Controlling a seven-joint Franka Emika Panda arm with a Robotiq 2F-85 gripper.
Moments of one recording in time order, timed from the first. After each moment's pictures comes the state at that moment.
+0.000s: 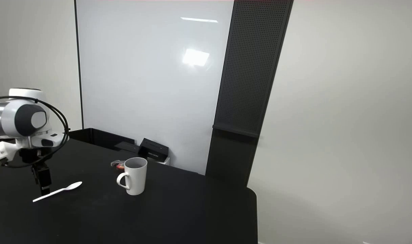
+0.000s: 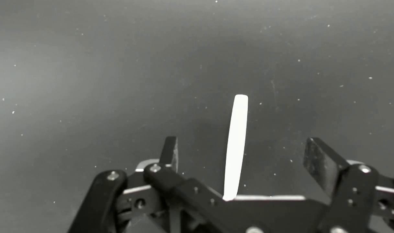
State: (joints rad) arm 0.50 0.85 -0.01 -1.73 -0.05 2.51 1.01
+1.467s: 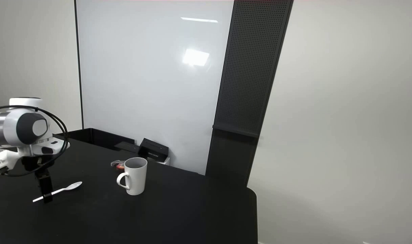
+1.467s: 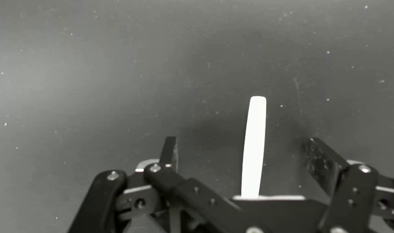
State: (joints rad) arm 0.54 0.91 -0.06 -1.70 -0.06 2.52 1.07
